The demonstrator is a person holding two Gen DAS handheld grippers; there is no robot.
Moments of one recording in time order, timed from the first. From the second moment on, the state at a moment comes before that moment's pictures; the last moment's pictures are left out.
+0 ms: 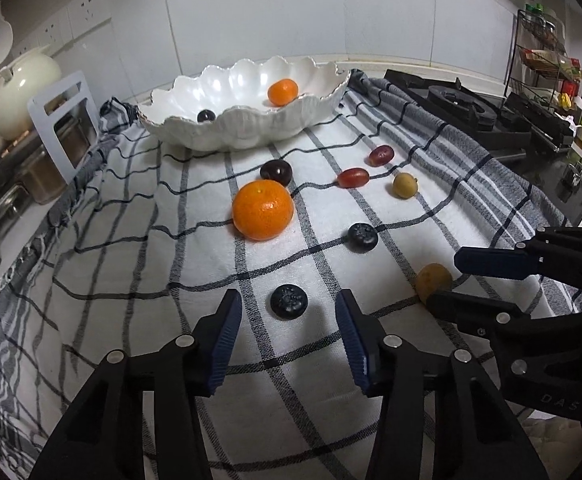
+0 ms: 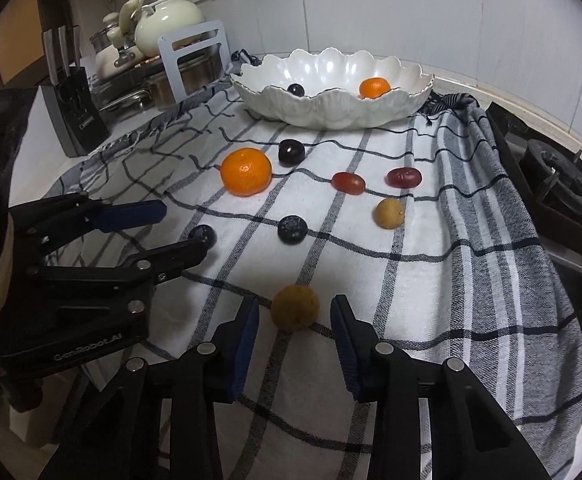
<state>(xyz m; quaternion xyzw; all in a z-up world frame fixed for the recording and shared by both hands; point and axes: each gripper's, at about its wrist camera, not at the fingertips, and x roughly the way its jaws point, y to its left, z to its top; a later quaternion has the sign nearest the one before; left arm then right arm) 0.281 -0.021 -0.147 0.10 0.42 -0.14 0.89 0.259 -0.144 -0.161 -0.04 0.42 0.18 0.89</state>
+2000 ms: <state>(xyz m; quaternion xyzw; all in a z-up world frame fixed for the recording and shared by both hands) 0.282 -0.012 -0.076 0.01 0.33 -0.10 0.94 0.277 -0.157 -0.087 -0.02 0.32 0.18 0.93</state>
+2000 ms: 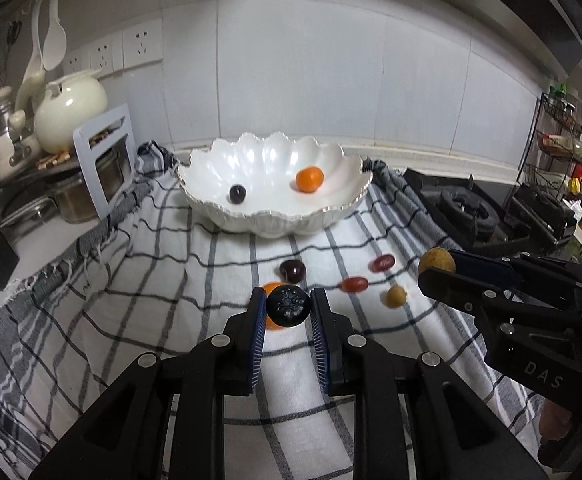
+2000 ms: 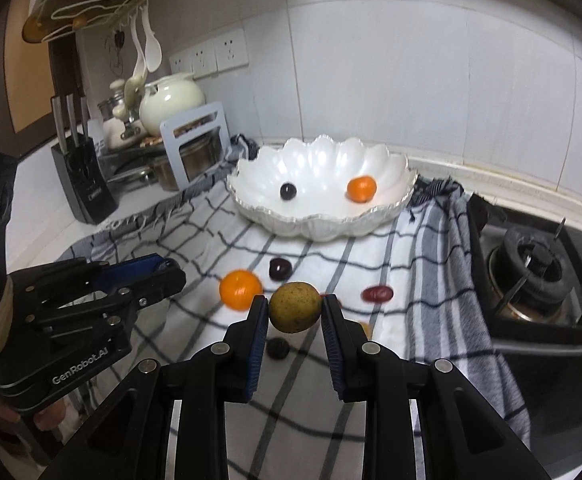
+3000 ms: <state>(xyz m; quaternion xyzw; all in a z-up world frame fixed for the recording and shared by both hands) 0.335 -0.016 -0.009 0.03 0.23 -0.07 0.97 0.342 -0.166 -0.023 -0.01 0.22 0.16 0.96</state>
